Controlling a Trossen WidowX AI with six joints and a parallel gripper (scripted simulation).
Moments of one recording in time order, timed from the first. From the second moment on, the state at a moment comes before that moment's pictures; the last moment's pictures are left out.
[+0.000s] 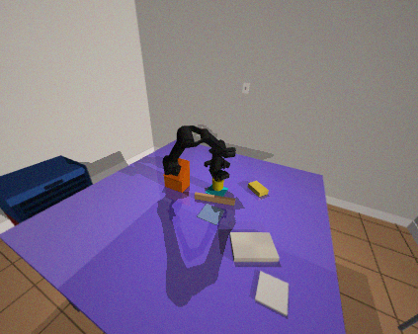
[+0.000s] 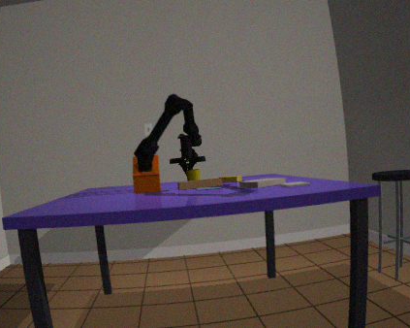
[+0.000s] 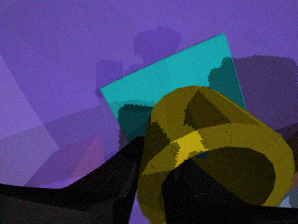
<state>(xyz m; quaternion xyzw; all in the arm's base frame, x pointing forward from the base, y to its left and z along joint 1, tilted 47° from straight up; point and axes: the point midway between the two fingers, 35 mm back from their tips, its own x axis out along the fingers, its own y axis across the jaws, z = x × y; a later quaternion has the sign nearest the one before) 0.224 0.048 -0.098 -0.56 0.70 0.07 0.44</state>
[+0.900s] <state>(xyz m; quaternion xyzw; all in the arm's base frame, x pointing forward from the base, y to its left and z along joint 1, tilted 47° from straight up) 0.222 0.040 -0.105 -0.56 0.70 0.07 0.44</state>
